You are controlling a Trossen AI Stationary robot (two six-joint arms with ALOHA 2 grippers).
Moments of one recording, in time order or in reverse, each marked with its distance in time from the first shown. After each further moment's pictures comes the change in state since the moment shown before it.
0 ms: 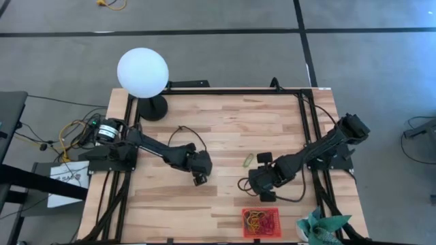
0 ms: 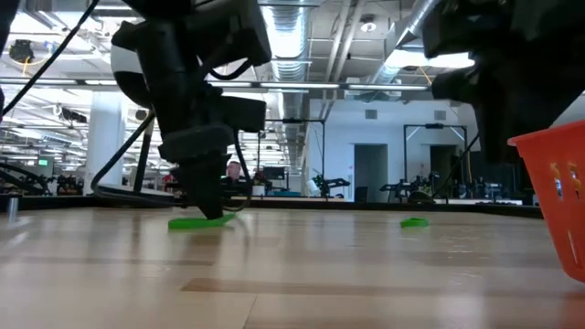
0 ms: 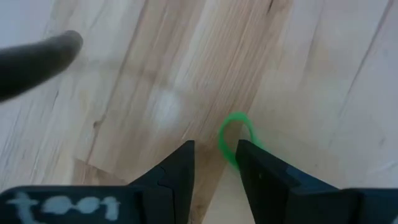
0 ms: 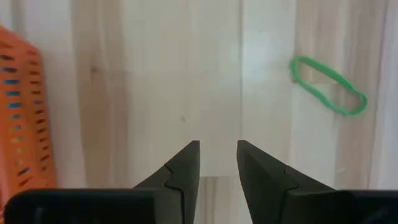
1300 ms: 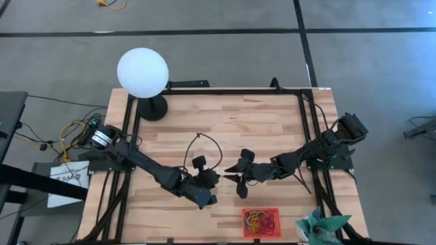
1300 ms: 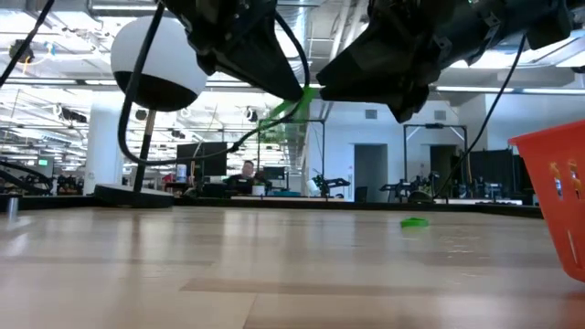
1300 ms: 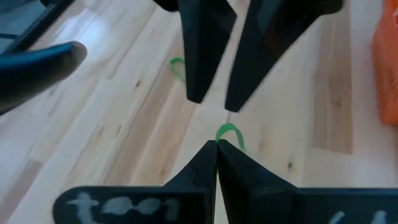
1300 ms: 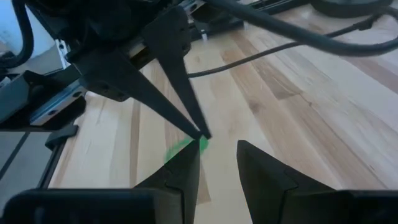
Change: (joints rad) left arm -0.278 -0.047 0.196 0.175 -0.422 0.067; right arm -0.071 0.014 -0.319 1.285 0.263 0.019
